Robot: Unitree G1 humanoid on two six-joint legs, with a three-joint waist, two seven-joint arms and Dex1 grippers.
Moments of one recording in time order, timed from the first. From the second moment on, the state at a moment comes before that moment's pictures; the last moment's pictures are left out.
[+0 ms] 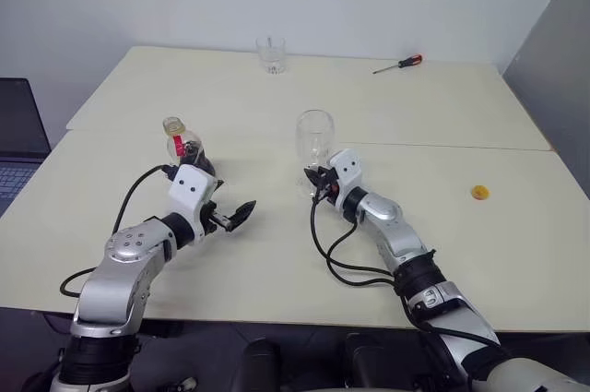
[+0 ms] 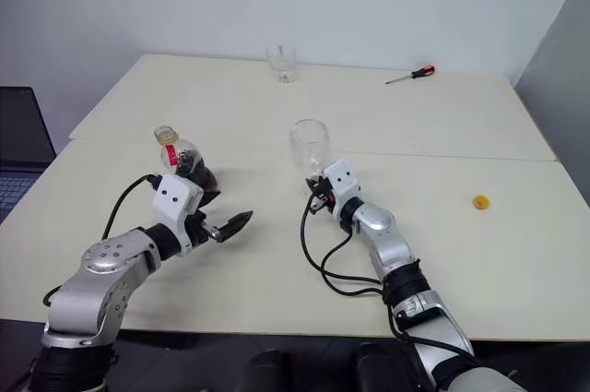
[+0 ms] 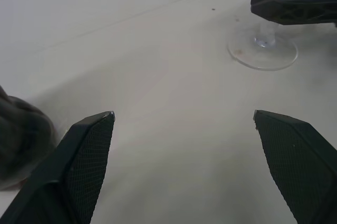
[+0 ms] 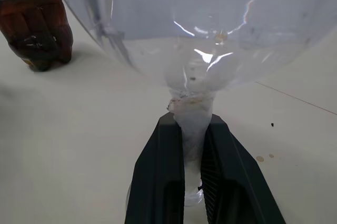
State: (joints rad) left arm -0.14 0.58 0.12 -0.30 -0.29 0.60 -0.58; right arm -0.63 -0.02 0.18 0.59 0.08 -0.01 0.46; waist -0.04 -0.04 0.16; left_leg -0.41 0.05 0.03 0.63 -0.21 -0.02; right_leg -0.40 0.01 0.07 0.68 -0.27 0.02
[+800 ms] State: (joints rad) left arm -0.11 0.52 0.15 -0.30 -0.31 0.56 -0.55; right arm -0.40 -0.26 0.16 0.08 0.15 0.37 0.62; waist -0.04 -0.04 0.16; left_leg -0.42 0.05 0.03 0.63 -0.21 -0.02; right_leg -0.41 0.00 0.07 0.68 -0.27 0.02
